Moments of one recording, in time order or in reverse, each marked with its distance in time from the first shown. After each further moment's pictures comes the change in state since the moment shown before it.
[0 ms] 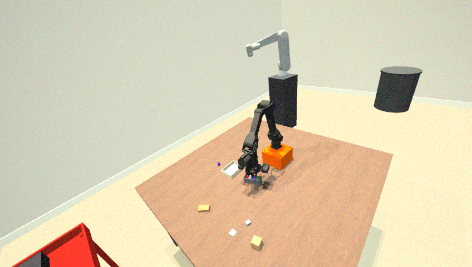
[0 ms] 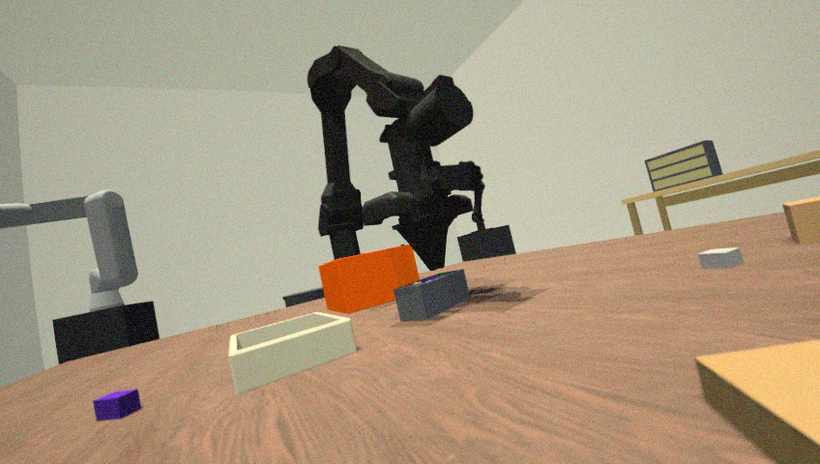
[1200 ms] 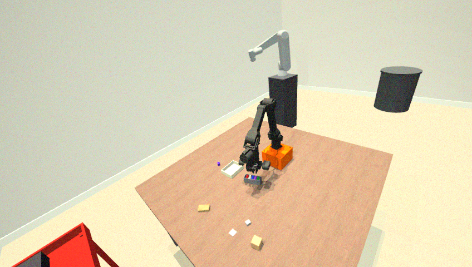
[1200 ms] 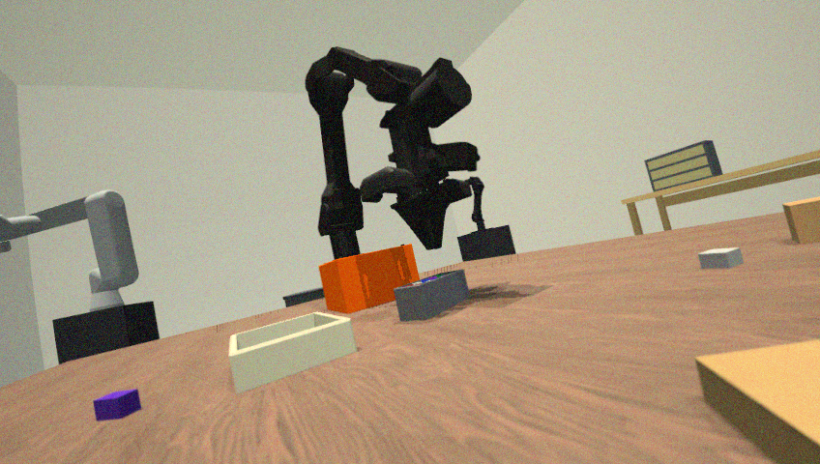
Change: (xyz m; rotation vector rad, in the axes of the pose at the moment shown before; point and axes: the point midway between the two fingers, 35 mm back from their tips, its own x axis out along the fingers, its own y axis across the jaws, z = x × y) arm -0.028 0.005 0.001 0.018 -0.016 -0.042
